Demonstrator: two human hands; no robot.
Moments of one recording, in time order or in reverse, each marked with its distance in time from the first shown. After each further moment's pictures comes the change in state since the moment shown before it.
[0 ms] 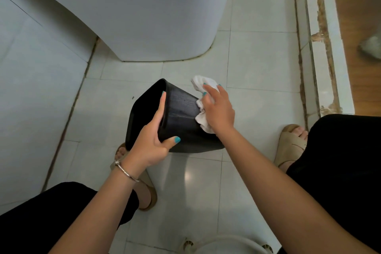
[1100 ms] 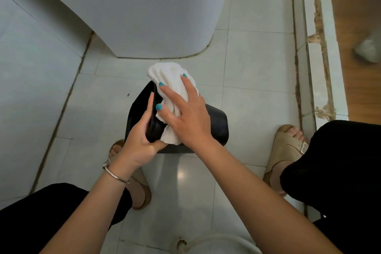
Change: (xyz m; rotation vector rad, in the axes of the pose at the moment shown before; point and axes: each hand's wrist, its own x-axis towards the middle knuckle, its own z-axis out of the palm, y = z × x) left_hand -0.005 -0.011 -0.002 -0.168 0.057 0.019; right_hand -0.058 -0.052 0.010 -0.097 -0.064 -0.445
